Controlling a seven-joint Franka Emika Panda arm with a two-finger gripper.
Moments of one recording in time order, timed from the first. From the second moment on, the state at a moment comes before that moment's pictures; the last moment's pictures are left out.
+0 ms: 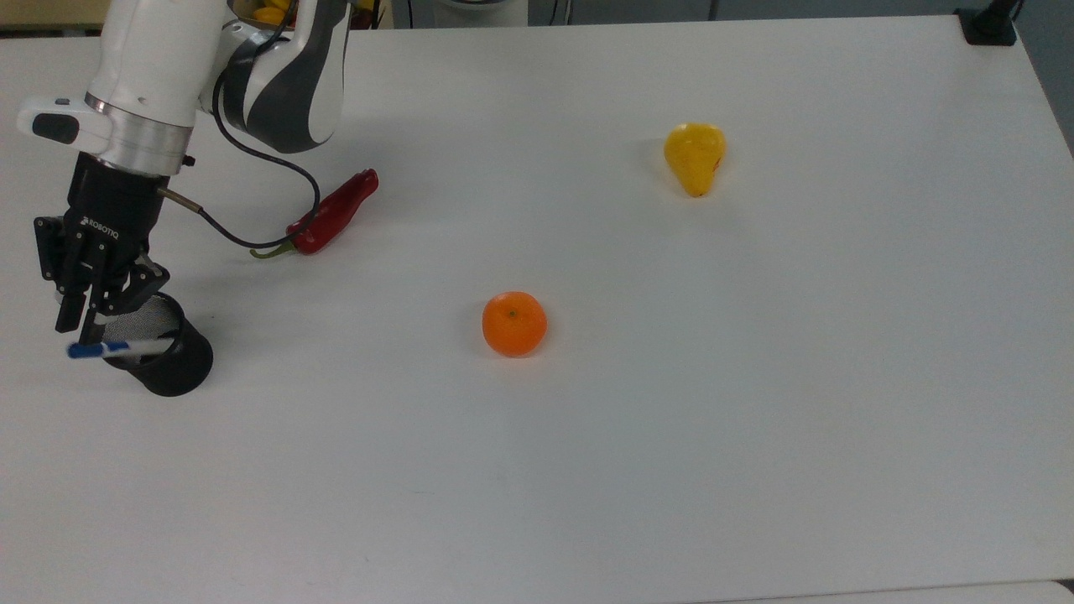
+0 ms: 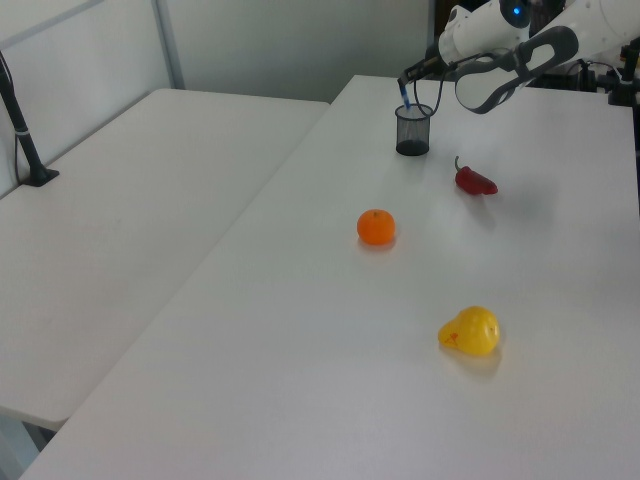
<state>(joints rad) -0.09 0.60 -0.27 -1.63 0.06 3.16 0.09</state>
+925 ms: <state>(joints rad) -0.09 0.60 -0.26 -1.62 0.06 3.16 0.09</state>
